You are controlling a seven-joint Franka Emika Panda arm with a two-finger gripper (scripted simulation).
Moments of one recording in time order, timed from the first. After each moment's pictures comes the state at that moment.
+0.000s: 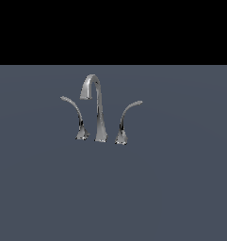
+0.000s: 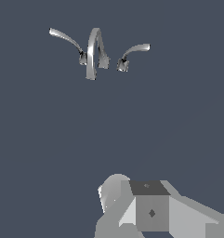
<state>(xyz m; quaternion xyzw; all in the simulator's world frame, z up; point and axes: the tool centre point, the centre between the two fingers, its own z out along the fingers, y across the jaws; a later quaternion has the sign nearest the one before) -0.247 -0.003 0.473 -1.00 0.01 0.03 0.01</state>
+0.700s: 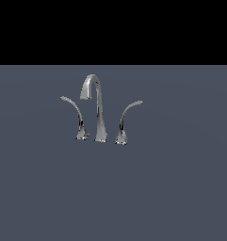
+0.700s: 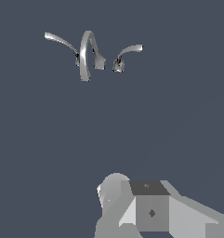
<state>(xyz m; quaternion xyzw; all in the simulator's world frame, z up) -0.248 -0.021 0.480 -1.00 0.02 0.03 0.01</state>
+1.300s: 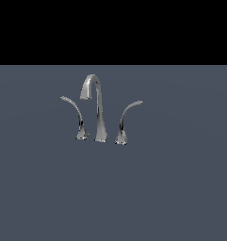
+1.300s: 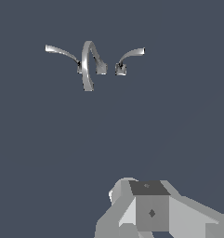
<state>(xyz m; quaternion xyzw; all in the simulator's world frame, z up) -0.223 -0.013 0.473 -1.00 0.06 0.04 0.03</state>
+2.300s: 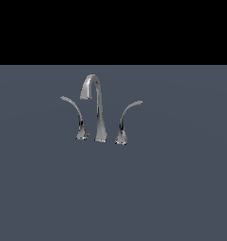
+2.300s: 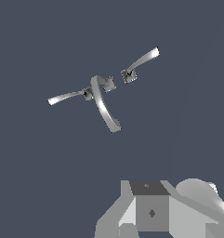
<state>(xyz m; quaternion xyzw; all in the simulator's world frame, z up) -0.109 0.032 0.414 -0.95 0.28 0.08 0.09</state>
